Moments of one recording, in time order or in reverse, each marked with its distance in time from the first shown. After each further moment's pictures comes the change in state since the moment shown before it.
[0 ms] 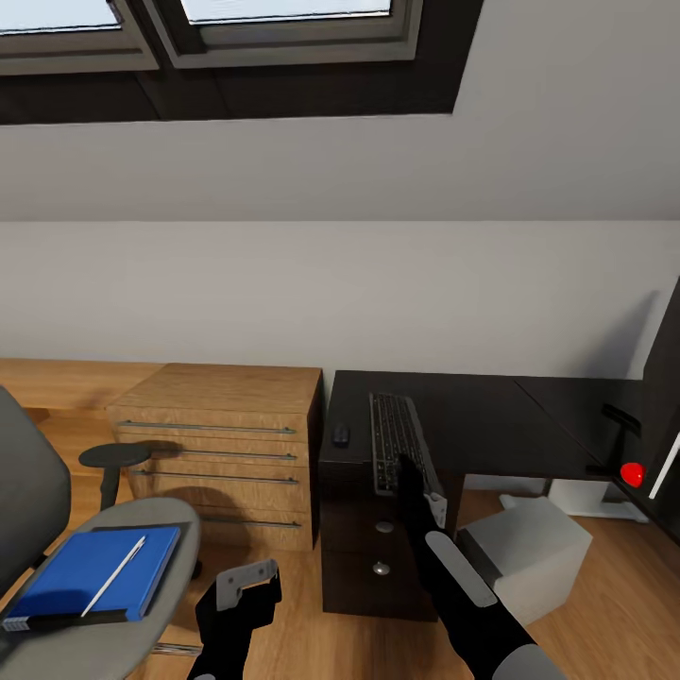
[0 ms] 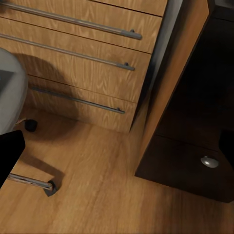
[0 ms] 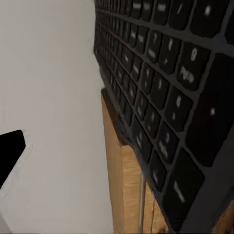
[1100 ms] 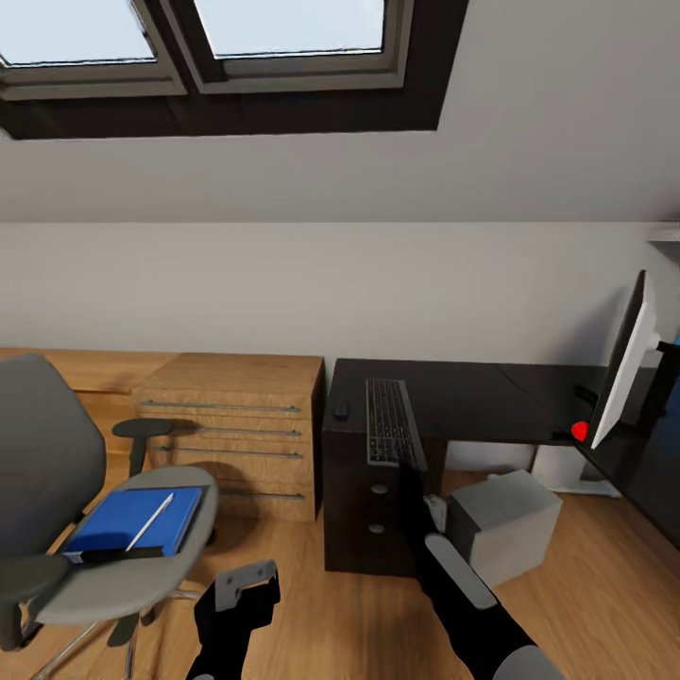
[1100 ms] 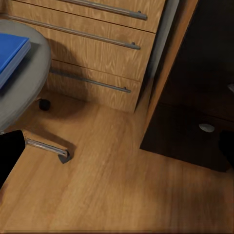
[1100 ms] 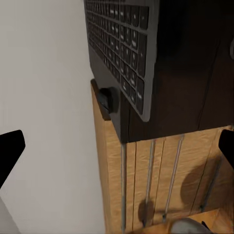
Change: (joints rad) left arm 0.000 0.003 0.004 0.003 0.000 0.001 -0.001; right arm 0.000 -0.002 0.008 0.023 0.001 0.005 0.000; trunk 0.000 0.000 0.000
